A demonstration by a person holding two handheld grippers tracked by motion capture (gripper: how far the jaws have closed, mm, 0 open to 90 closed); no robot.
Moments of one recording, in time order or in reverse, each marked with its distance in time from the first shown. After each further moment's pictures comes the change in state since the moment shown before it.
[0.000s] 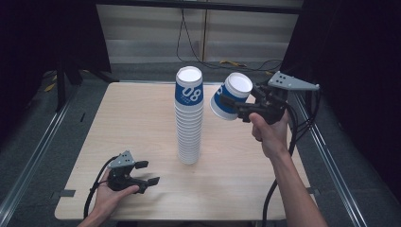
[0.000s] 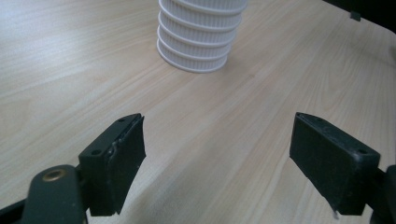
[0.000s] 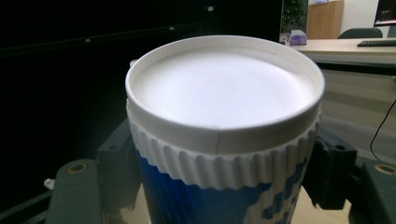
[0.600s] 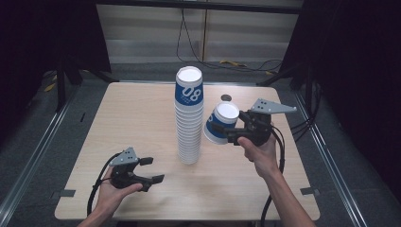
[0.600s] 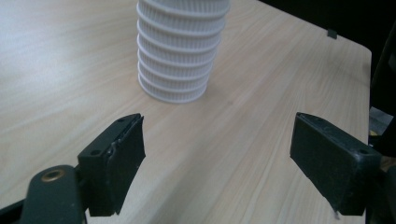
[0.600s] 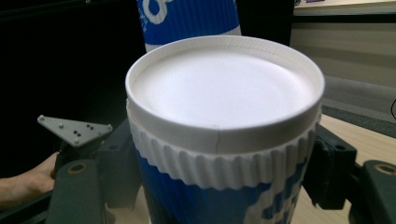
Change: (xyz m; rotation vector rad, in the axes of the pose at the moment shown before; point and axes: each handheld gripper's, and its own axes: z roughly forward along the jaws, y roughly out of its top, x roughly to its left) left arm -0.014 0.023 0.001 -0.056 -0.038 0.030; right arm 0.010 -0.060 0.010 0.120 0.028 0.034
